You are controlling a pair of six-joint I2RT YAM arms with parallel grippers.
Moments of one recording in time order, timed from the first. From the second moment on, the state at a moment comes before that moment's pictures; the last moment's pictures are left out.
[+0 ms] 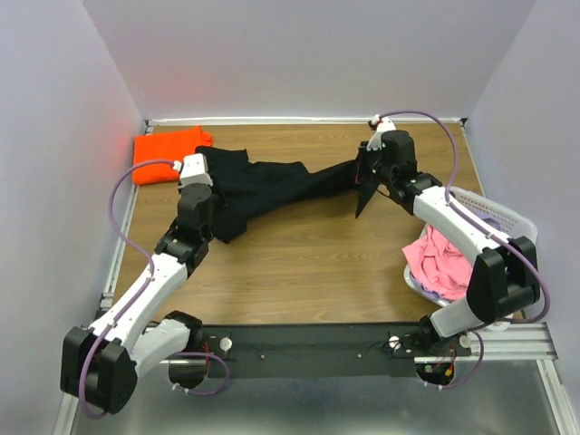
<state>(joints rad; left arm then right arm) -0.37 1.00 0.68 0.06 -0.46 -0.27 0.36 1.51 1.15 -0.11 -0.07 0.24</state>
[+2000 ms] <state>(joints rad) -0.34 1.43 0.76 0.26 -0.18 -0.35 0.23 2.26 1.64 -0.10 -0.09 0.42</state>
